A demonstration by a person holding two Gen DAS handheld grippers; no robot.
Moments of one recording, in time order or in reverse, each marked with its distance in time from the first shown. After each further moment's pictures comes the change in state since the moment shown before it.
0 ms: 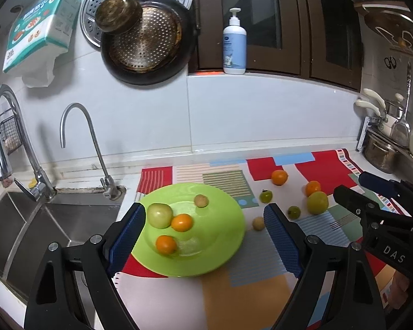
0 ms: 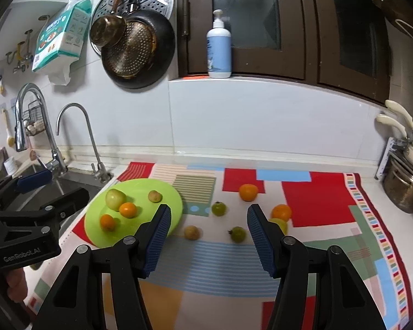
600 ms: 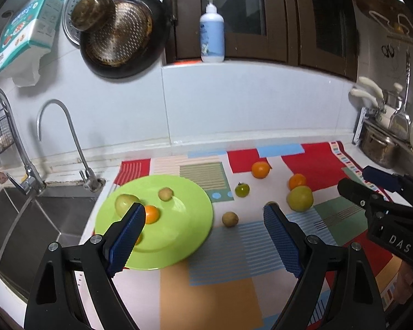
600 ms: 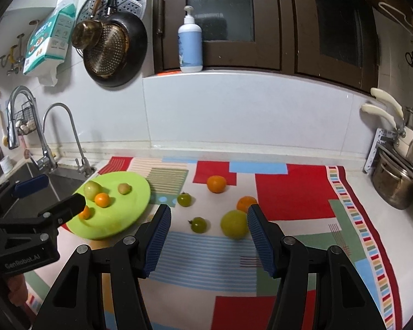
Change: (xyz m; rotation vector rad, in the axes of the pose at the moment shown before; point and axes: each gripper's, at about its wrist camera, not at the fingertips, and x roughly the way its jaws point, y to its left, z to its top) left arm 0.021 -0.061 -0.009 0.005 0.039 0.011; right arm 0.000 -0.064 -0.013 0.012 0.030 -0.010
